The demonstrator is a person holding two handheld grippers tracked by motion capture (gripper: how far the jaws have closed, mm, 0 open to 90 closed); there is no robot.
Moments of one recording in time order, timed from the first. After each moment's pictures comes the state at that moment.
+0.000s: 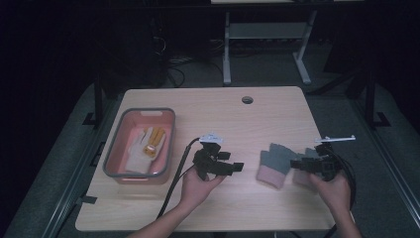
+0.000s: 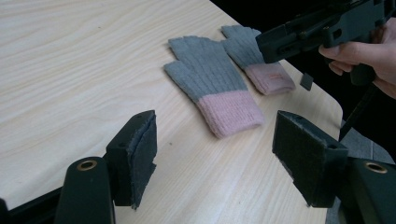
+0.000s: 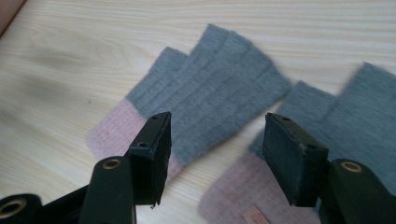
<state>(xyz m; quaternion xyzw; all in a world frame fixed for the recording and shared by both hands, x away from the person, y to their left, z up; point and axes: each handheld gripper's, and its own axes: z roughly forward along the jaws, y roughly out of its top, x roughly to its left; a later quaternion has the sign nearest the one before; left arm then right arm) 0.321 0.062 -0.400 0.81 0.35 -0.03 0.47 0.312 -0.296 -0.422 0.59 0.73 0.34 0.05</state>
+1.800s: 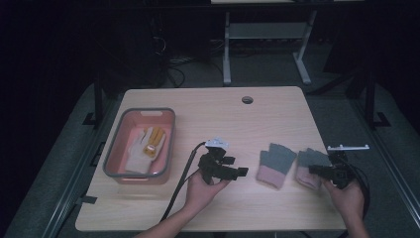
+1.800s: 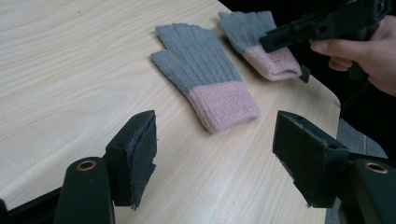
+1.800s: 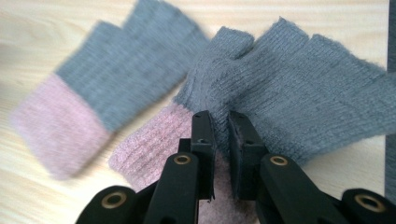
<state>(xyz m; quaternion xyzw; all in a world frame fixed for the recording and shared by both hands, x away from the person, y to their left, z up) 0.317 0.052 -0.413 0.81 0.34 -0.04 0.47 0.296 -0.329 -0.438 0.62 0.72 0.31 0.09</state>
